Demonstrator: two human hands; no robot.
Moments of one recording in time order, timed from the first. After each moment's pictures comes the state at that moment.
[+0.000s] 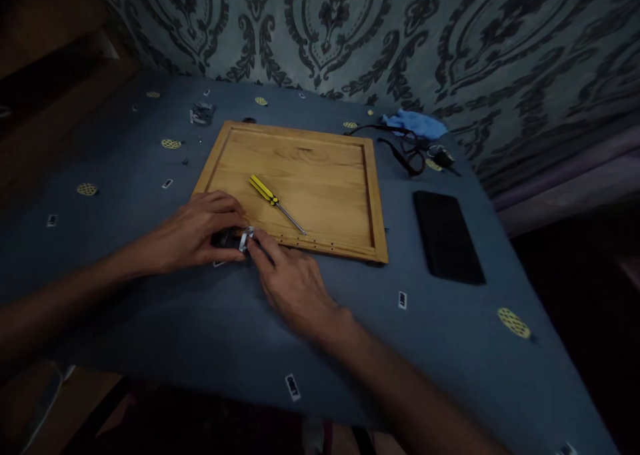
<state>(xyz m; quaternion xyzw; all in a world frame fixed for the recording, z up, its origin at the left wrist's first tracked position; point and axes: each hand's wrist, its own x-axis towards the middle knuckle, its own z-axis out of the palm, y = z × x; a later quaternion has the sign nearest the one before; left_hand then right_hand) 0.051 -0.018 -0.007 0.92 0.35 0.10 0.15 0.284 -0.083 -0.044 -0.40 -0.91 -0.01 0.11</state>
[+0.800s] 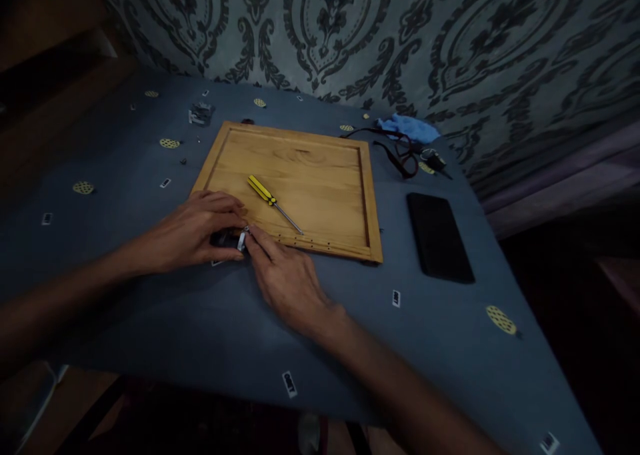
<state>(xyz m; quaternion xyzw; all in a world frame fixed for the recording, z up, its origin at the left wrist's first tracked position) 0.053 -0.021 -0.003 0.92 0.36 0.09 0.14 0.278 -0.081 -0.042 -0.42 -0.90 0.01 0.12</state>
